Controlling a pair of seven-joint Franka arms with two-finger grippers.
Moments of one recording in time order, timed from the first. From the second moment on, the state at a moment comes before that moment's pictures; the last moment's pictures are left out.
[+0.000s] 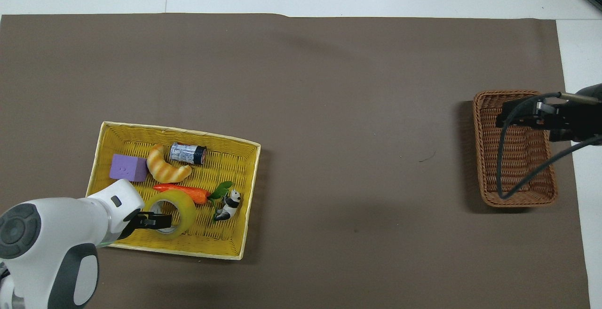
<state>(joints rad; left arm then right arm) -0.19 -0.36 0.00 -2.68 -0.14 2.33 0.04 0.06 -0.07 -0.02 -1.62 0.05 1.62 0.30</state>
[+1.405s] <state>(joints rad) -0.21 -0.25 0.00 -2.30 -0.28 1.97 -0.15 0.06 -0.07 -0.02 -1.62 0.05 1.62 0.30</state>
